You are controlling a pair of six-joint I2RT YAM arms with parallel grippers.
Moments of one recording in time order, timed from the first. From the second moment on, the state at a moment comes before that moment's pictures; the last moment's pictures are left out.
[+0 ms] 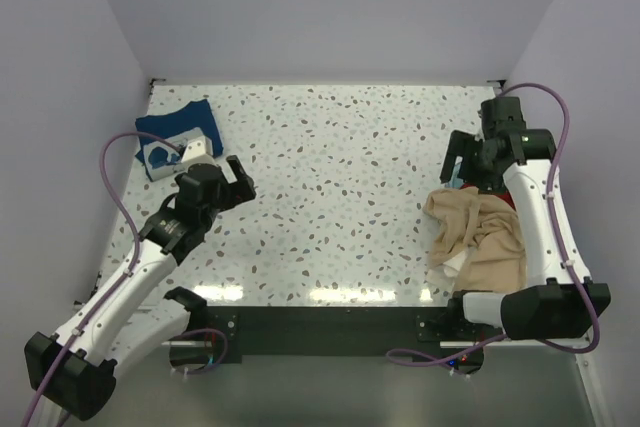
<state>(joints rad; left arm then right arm) -0.45 0.85 0.72 -0.44 -0.36 -0.62 0.02 1.28 1.41 -1.22 0.07 0.31</state>
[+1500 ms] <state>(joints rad) -0.45 0.86 0.74 -0.45 -0.40 -0.62 0.02 1.40 2.02 -1.36 0.26 0.31</state>
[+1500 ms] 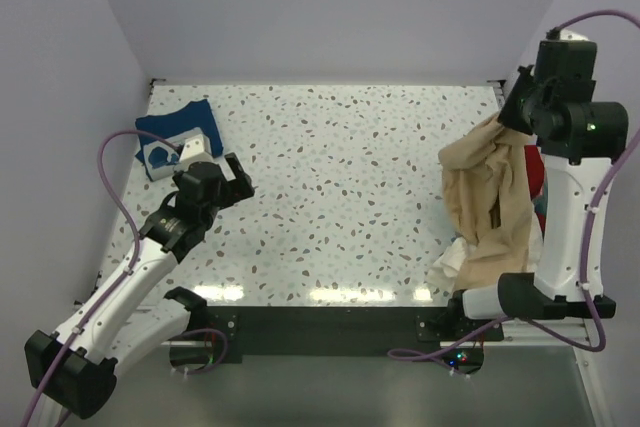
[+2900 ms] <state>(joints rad) -0.45 0.80 0.74 -0.53 -0.50 -0.67 0.49 1.73 2.42 -0.46 -0.43 0.67</state>
